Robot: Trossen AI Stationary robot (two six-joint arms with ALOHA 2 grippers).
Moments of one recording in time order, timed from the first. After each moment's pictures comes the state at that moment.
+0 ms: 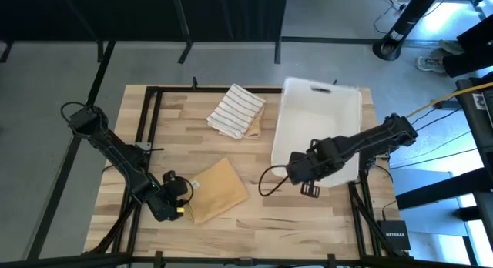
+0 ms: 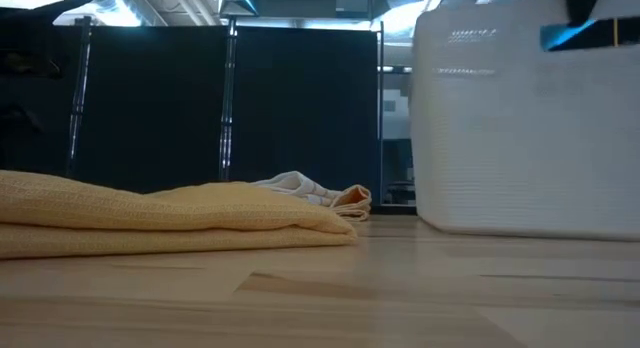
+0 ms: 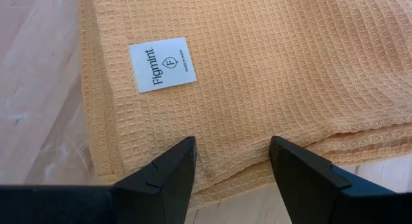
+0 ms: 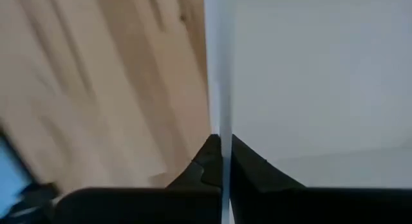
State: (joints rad) left arm -0.85 1.37 0.57 -0.43 -0.46 -1.14; right arm 0.39 1.58 1.56 -1.57 0.04 0.65
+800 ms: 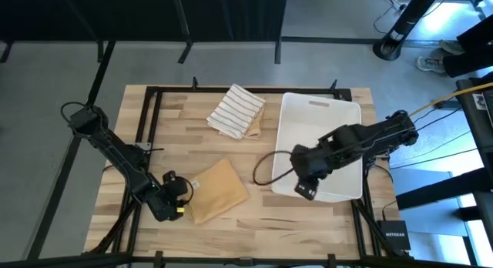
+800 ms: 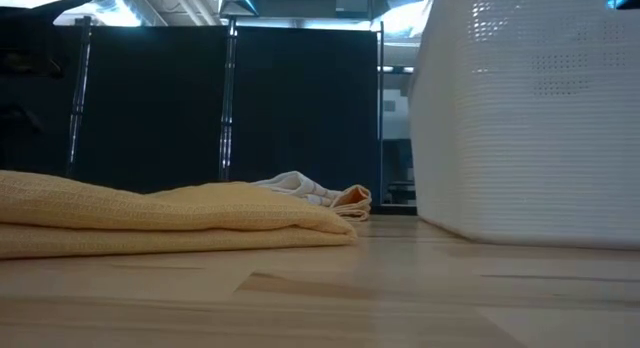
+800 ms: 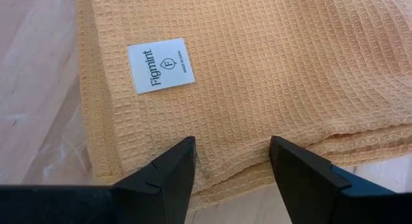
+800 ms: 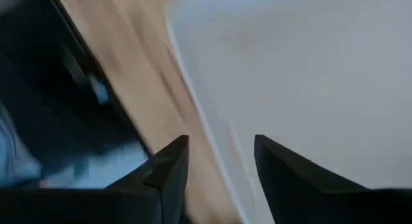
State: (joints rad) left arm -0.85 1.37 0.57 -0.42 -0.46 -1.14; right arm 0.38 1.57 1.80 -1.53 -0.11 0.95
